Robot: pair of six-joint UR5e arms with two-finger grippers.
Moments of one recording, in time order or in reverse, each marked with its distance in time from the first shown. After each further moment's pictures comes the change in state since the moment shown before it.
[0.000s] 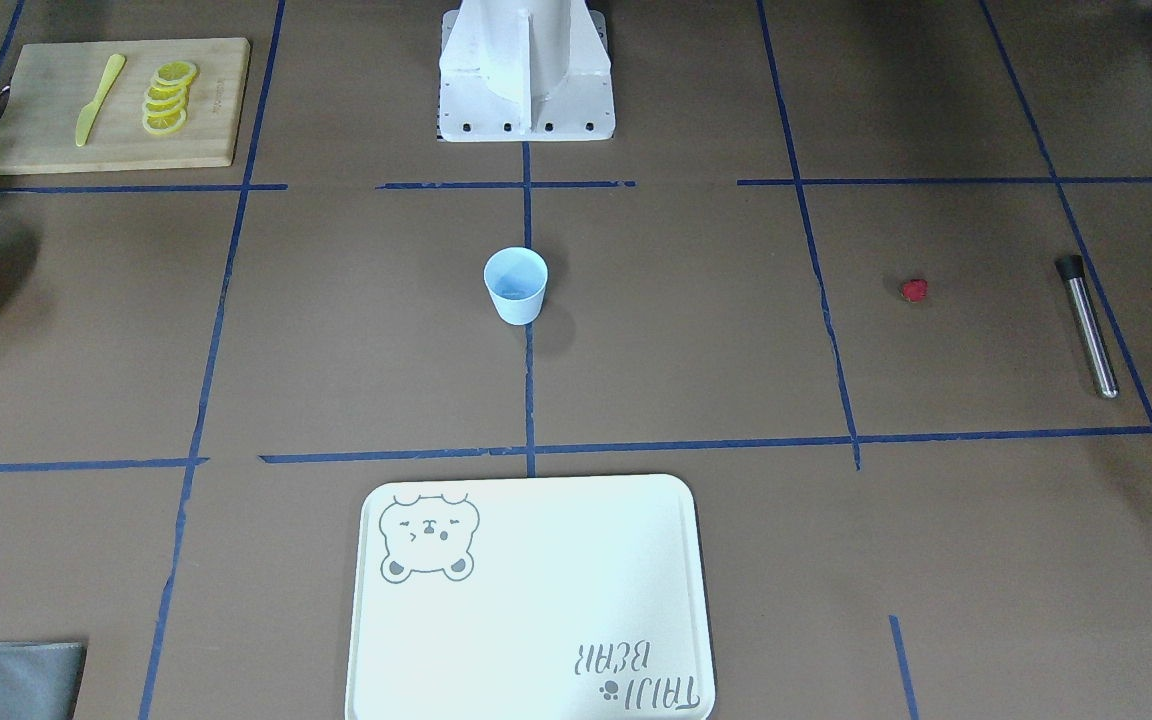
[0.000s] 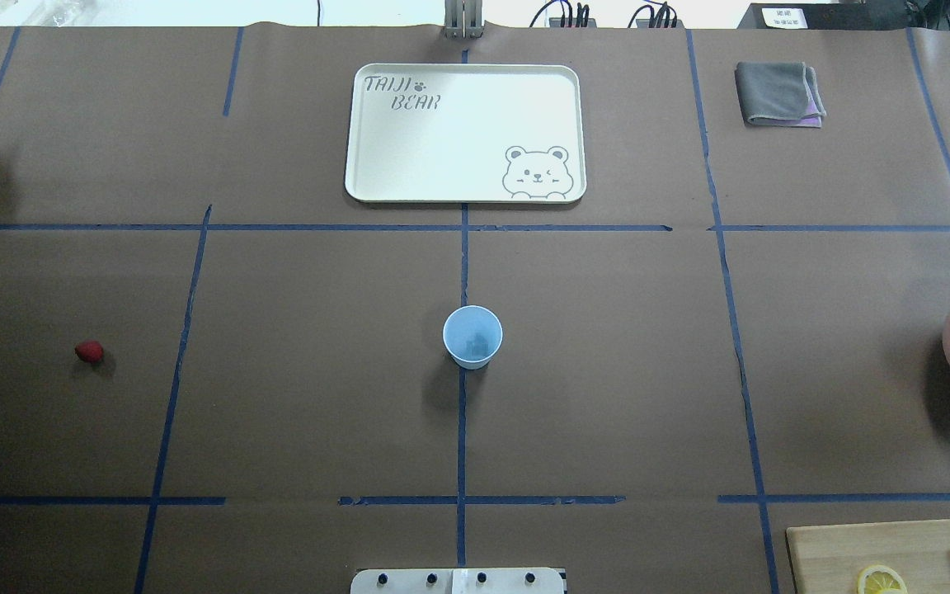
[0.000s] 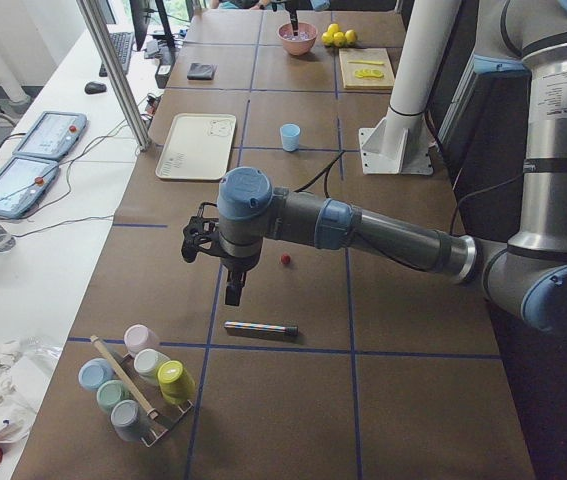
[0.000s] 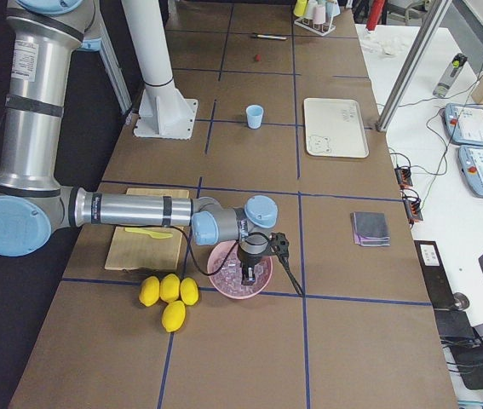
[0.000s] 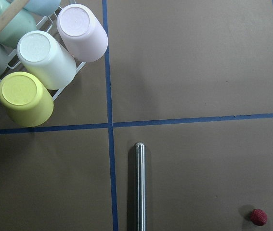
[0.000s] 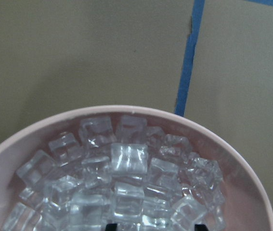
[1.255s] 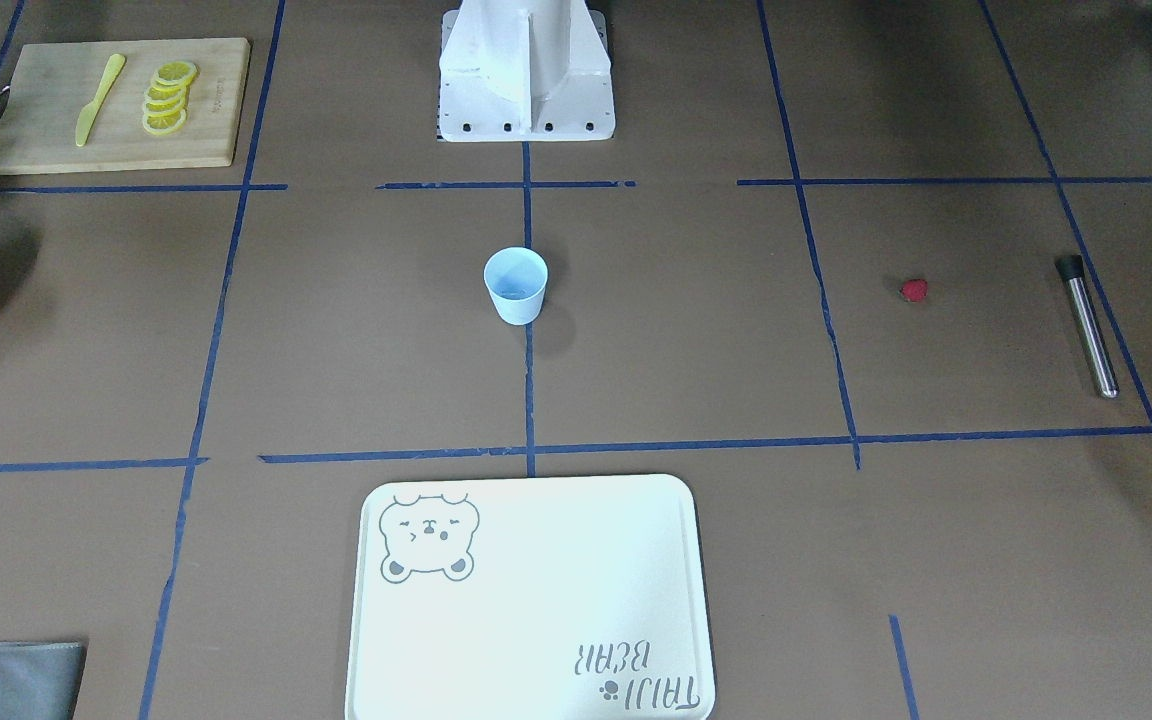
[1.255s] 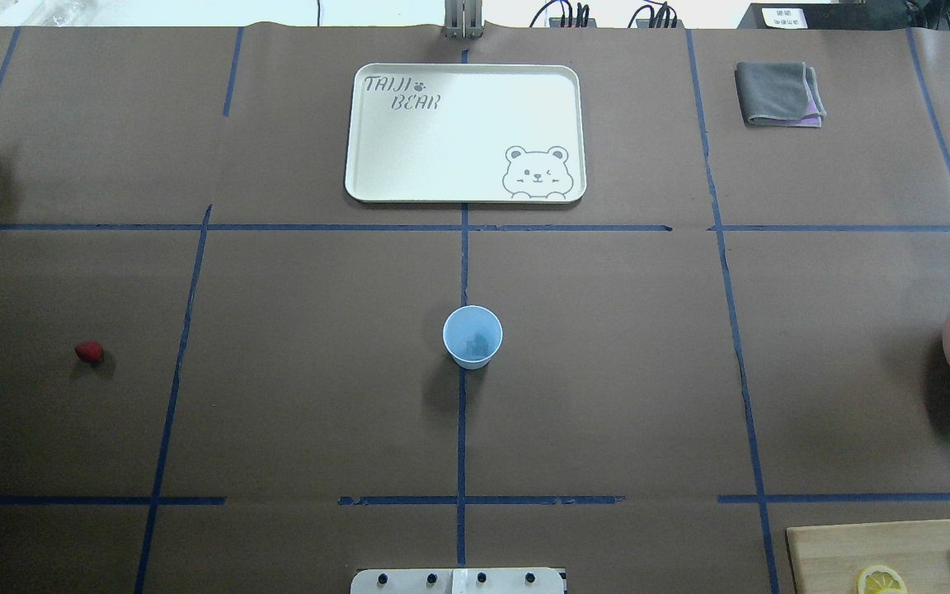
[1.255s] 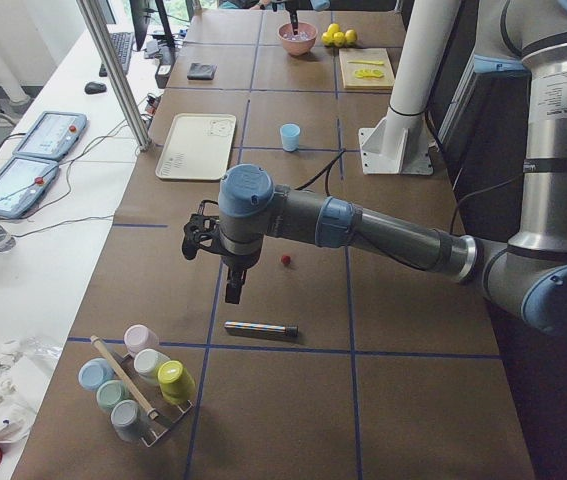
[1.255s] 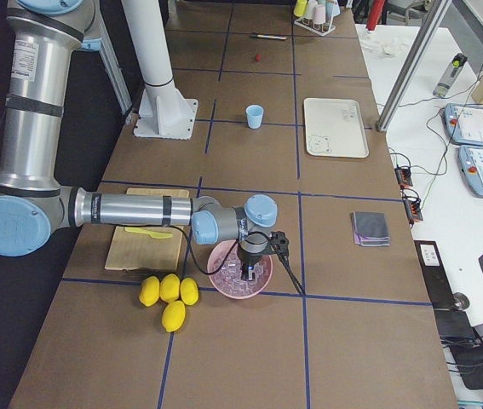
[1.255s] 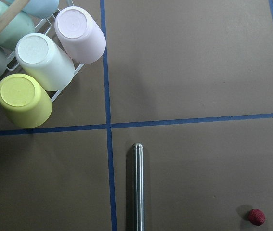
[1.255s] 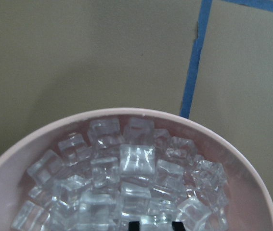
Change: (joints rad) left arm 0.000 0.000 -0.009 0.000 0.000 -0.001; right arm 0.002 -0.004 0.025 0.000 0.001 -0.010
